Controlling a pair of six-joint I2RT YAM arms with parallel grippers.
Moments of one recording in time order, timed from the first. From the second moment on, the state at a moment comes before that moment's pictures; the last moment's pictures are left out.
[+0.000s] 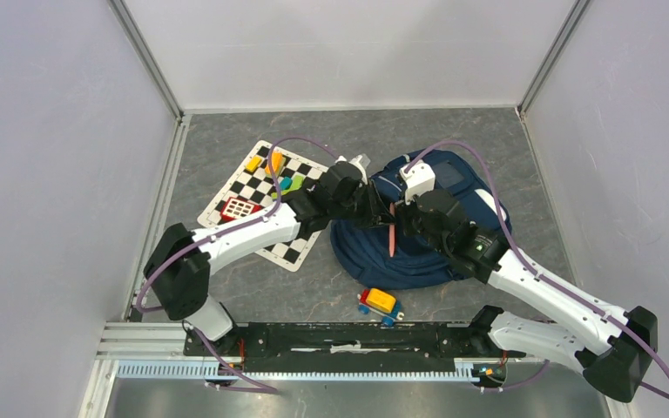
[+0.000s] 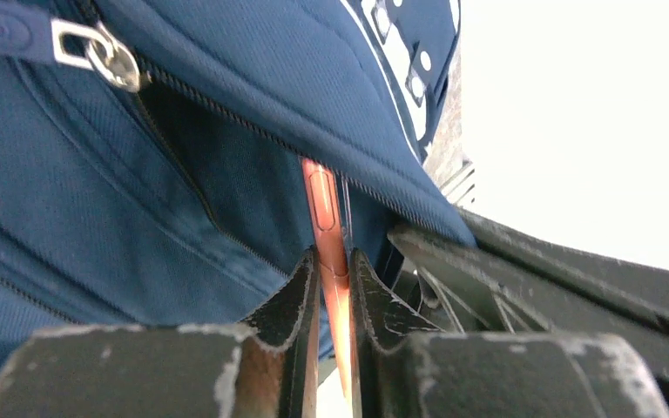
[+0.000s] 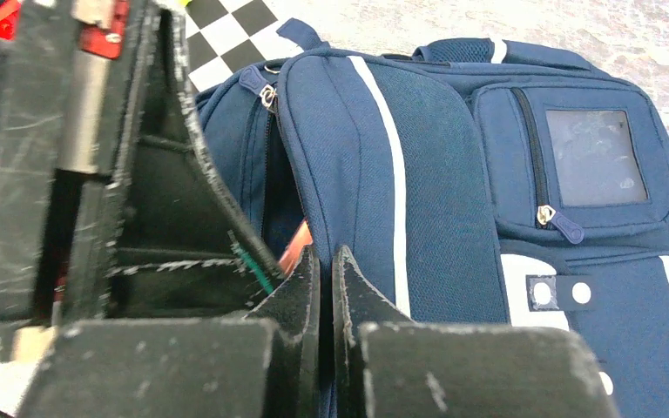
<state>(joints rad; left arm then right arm) -0.88 1.58 1.19 -0.20 0.21 -0.98 0.82 0.98 0.83 -0.32 0.35 0.13</state>
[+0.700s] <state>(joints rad) -0.93 1.69 1.12 0.12 -0.16 -1.10 0.82 0.96 0.82 -0.30 0.38 0.13</state>
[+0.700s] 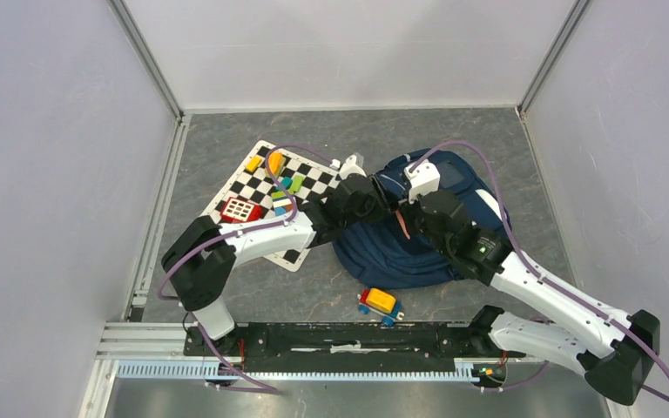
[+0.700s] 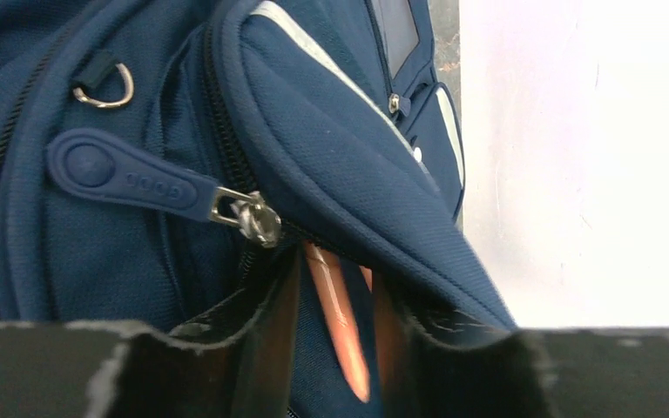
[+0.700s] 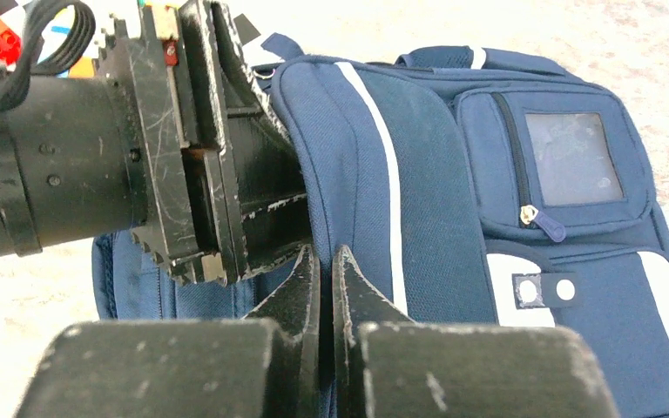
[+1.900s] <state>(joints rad) -0.66 1.37 1.04 -0.16 0.25 0.16 0.82 0.86 0.77 -0.32 0.35 0.05</state>
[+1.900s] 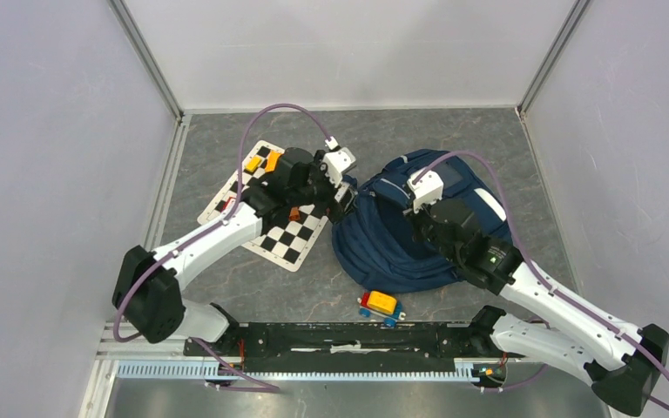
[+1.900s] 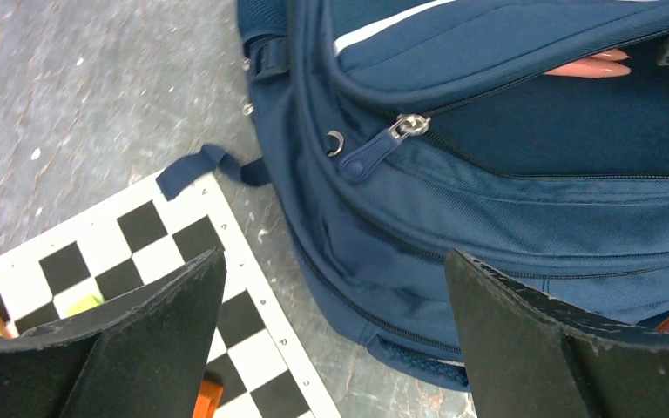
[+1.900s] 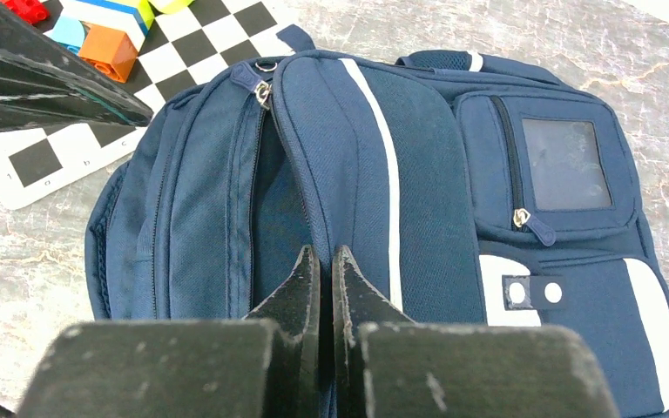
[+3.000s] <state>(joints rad) -0.70 1.69 1.33 -0.32 0.46 0.25 0.82 0.86 0.74 -0.32 0.34 0.06</state>
